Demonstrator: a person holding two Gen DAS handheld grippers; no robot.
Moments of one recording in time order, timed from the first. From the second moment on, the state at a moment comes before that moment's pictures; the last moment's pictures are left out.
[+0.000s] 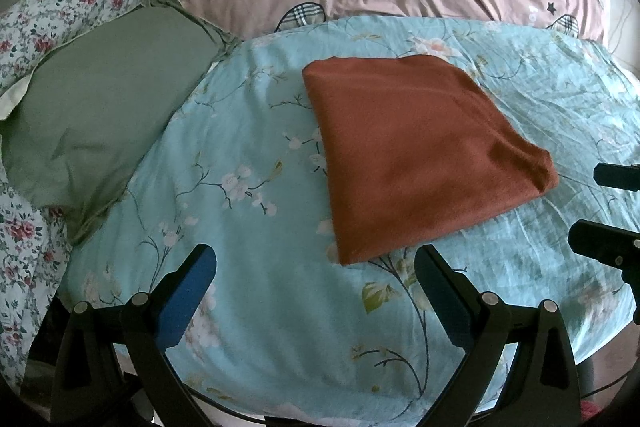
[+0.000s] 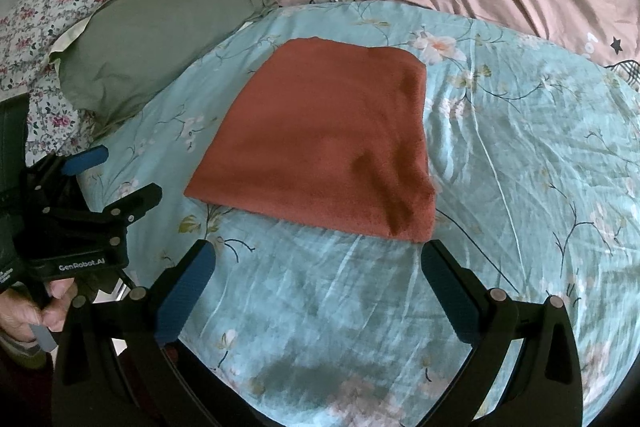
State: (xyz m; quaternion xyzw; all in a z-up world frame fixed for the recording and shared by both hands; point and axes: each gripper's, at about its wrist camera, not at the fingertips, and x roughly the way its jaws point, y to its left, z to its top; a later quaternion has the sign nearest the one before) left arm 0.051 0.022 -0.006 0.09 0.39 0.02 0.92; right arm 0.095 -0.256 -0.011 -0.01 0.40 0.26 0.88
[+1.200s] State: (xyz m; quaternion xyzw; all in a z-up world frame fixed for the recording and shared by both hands) left arm 0.065 0.012 -0.001 0.10 0.38 0.02 0.92; right arm 0.113 -0.260 0.001 -0.02 0.39 0.26 0.88
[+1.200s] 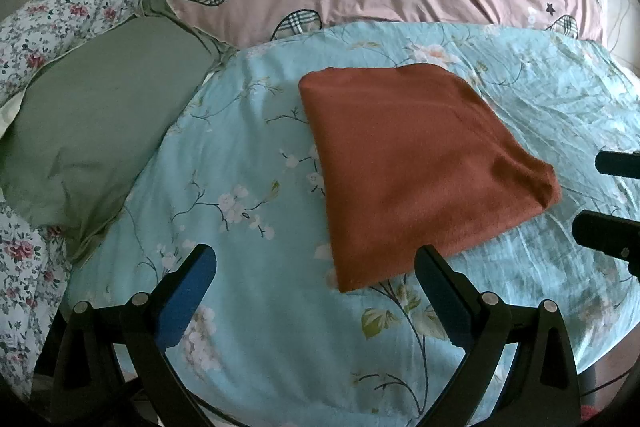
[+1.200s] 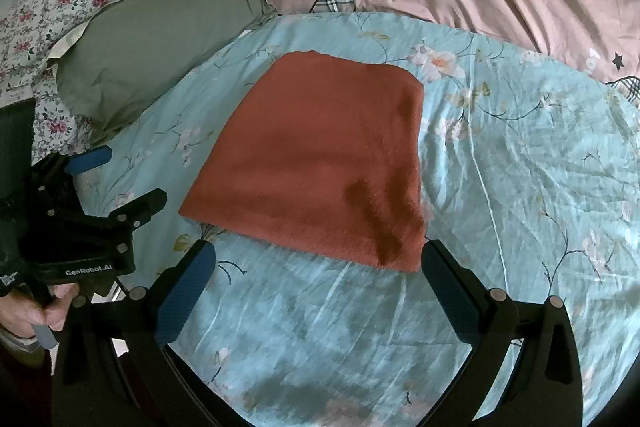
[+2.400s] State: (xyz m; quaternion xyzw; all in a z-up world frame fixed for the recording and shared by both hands) left arm 0.101 -0.006 0.004 0.11 0.38 0.02 0.92; right arm 0.158 -0.273 0.008 -0.01 0.39 0.26 0.89
